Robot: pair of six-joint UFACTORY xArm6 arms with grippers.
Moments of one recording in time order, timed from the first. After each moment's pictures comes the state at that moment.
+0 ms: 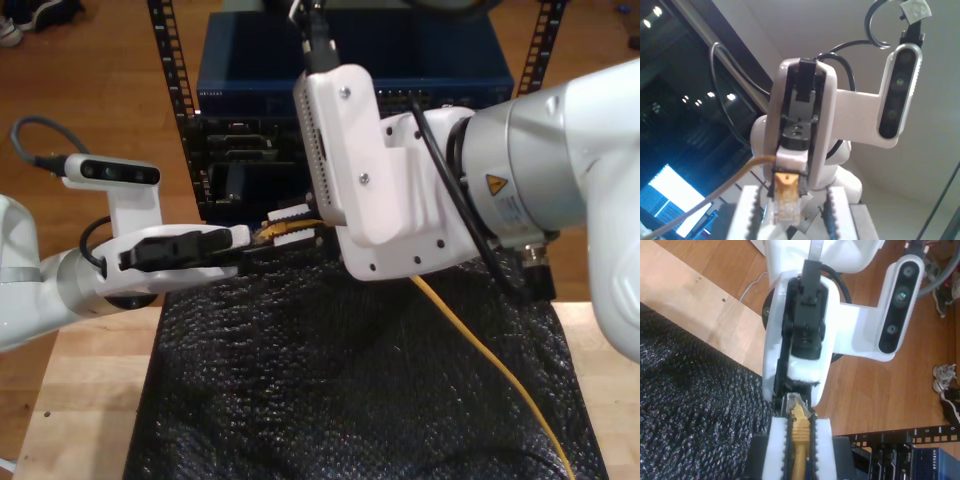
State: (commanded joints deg) left arm 17.9 7.5 -43.1 -82.9 137.9 -272.4; right arm 38.6 -41.2 -40.7 37.2 38.4 -102.4
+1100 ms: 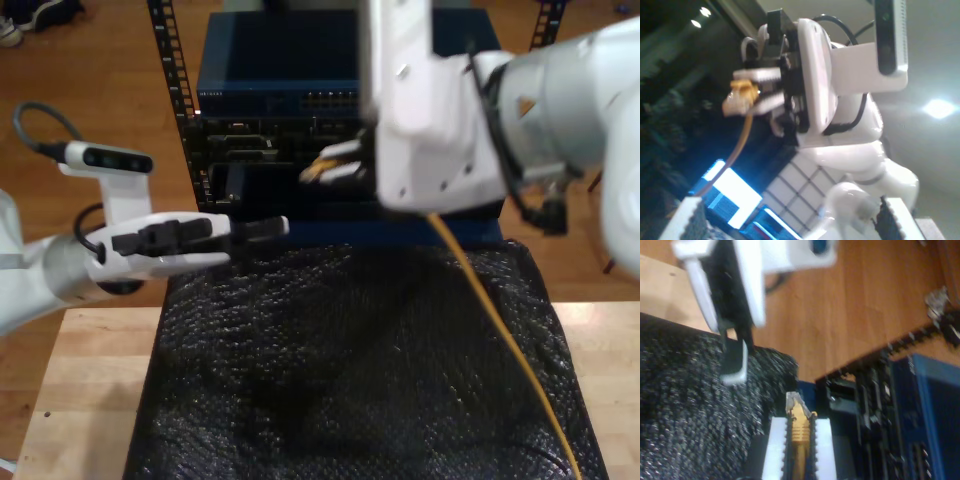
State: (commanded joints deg) left arm 20.7 6.8 -46.7 -82.9 128.0 -272.5; right arm 26.8 -36.0 -46.3 37.1 39.0 -90.5
